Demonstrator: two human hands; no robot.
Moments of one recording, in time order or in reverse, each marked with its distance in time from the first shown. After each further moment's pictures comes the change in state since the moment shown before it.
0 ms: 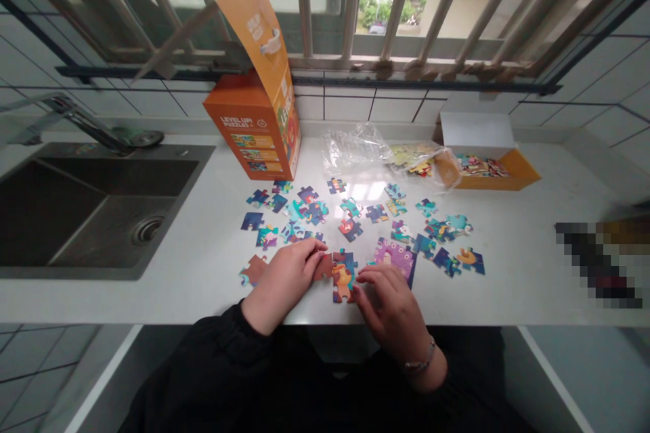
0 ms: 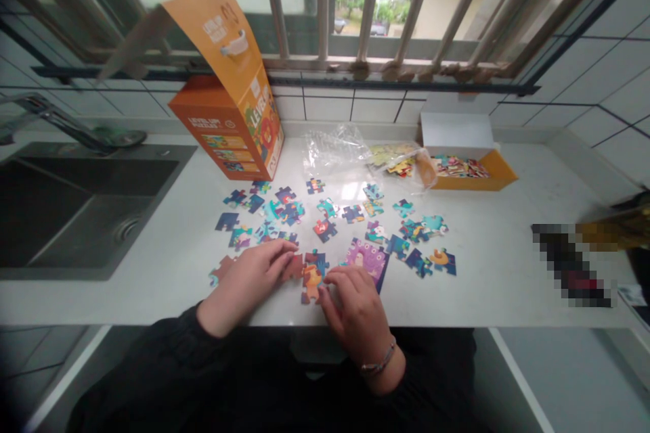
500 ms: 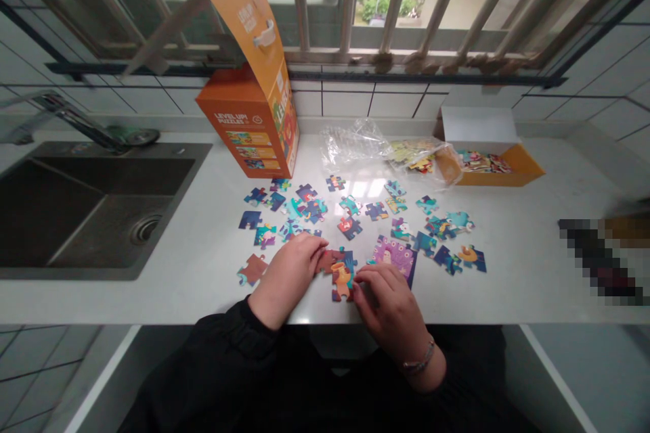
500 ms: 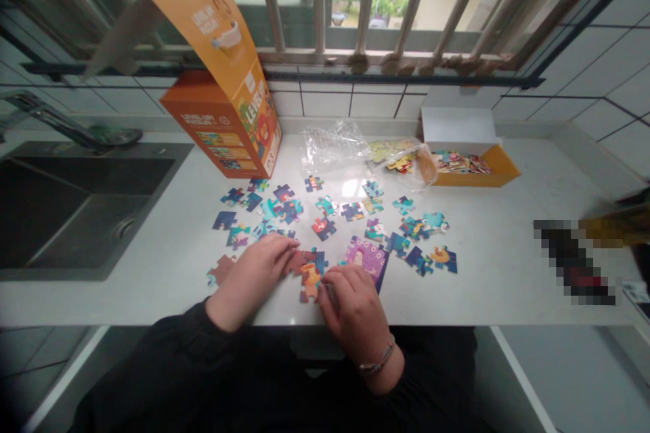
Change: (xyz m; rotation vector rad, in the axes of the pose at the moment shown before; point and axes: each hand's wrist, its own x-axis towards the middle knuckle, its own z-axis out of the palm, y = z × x) left_hand 0.010 -0.018 0.022 0.141 0.084 0.150; right_hand 0.001 -0.001 0.002 -0.013 -0.038 0.001
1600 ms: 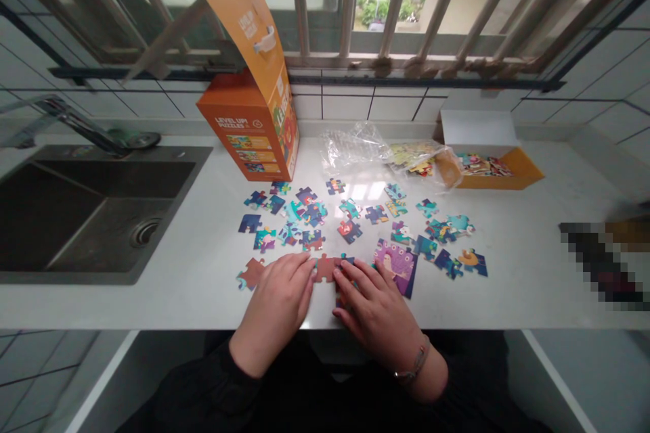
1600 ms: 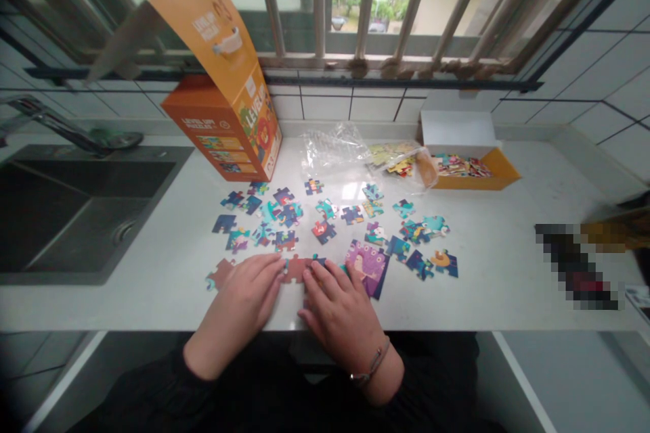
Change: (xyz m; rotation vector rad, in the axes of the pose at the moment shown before) left_hand -0.054 0.014 -0.011 0.241 0.057 0.113; right_hand -0.002 -0.003 0.010 -0.263 -0.272 -0.105
